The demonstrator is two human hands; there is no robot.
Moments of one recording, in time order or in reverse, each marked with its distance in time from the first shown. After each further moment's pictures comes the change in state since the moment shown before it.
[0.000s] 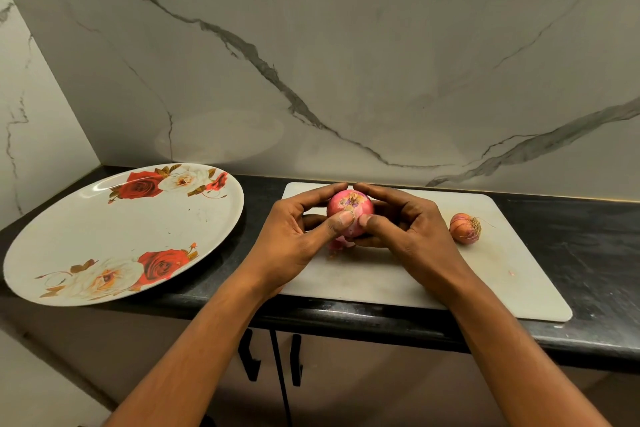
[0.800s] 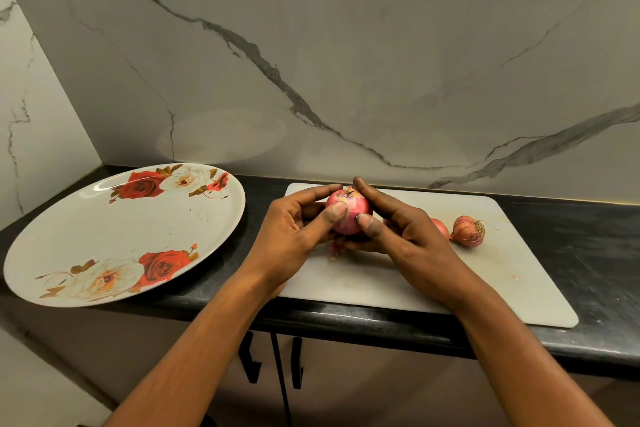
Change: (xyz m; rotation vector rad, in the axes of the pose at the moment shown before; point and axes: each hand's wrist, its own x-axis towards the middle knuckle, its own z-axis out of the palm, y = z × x) left_hand 0.002 0.001 -0.002 -0.028 0.067 -0.009; right_hand 0.000 0.001 0.002 -0.013 -0.197 0.020
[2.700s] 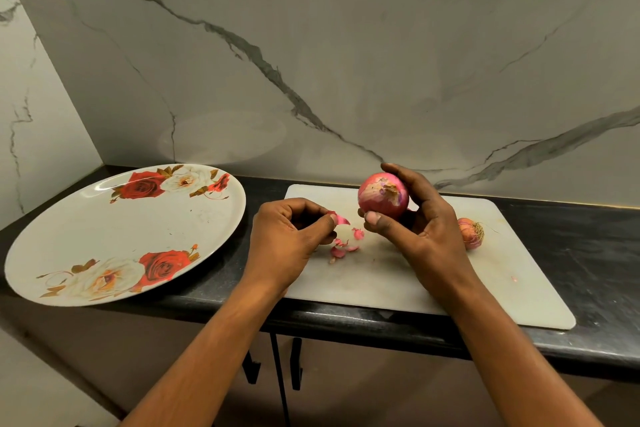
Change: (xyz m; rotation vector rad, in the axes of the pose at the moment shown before) left_hand -0.004 -0.007 0.003 0.247 0.258 0.033; right_hand -0.002 -0.002 -0.004 -0.071 0.340 -0.136
